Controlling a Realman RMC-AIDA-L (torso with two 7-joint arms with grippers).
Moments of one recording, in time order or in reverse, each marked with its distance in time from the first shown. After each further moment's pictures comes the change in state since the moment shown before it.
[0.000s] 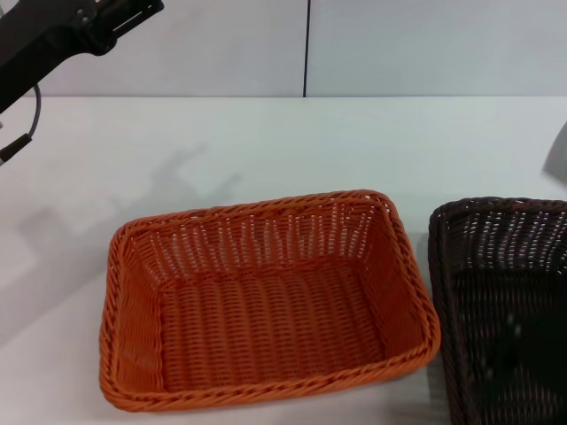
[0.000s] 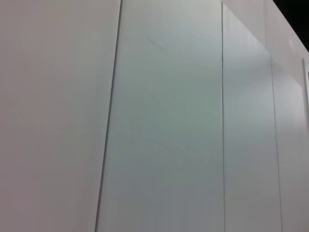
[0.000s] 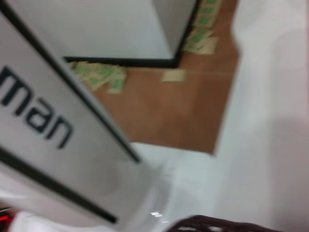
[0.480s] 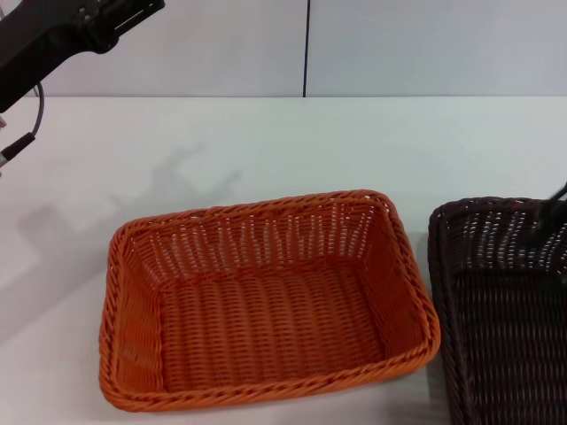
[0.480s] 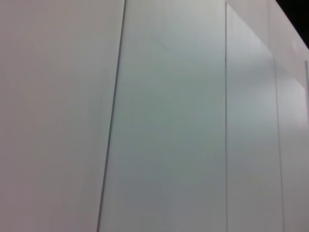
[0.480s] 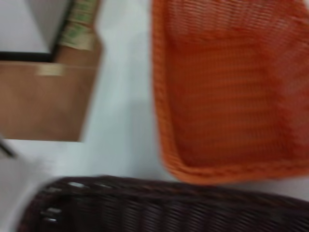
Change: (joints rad) left arm -0.018 0.000 -0.009 -0.031 -0.002 0.000 0.001; right arm -0.005 -0.079 0.226 -0.232 -0.075 0.071 0.027
